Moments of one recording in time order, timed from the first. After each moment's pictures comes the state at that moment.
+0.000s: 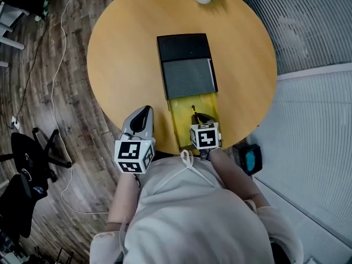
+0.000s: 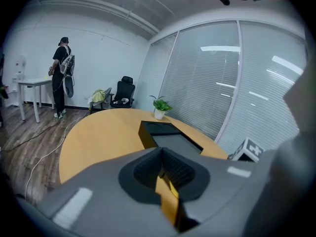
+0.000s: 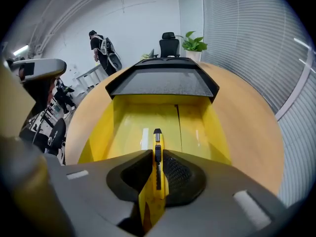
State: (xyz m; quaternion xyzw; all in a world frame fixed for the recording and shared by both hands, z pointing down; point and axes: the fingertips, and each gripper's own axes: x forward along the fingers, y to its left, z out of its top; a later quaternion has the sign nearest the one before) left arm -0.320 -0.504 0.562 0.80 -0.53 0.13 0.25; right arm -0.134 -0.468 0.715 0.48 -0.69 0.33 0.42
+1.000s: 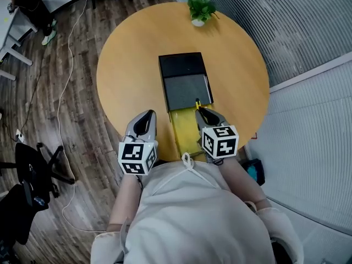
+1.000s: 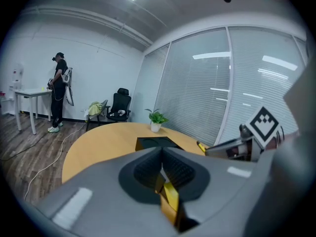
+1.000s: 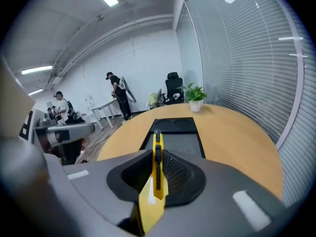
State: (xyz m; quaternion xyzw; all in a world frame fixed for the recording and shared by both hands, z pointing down) left arm -0.318 -0.499 0.509 0.82 -0.53 0.10 0.19; right arm -0.152 -0.509 0.552 0.51 -0.79 0.25 0.24
